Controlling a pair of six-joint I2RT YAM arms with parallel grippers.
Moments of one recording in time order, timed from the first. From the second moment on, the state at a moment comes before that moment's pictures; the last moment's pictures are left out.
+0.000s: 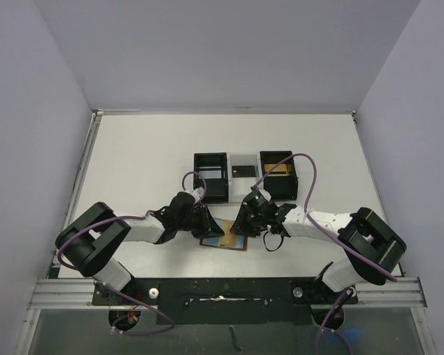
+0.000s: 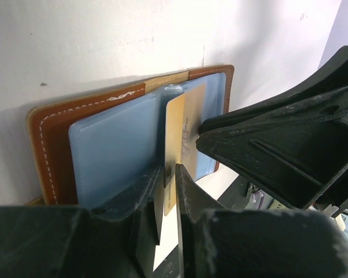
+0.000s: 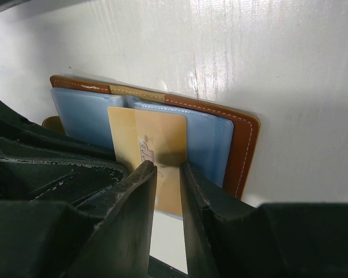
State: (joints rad) left arm -0.72 1.56 0.46 0.39 0.38 -1.05; right arm 0.81 1.47 0.66 -0.15 -0.05 1.04
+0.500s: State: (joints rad) left arm -0.72 1.56 0.47 0.39 0.39 -1.04; right arm 0.81 1.47 0.66 -0.16 -0.03 1.04
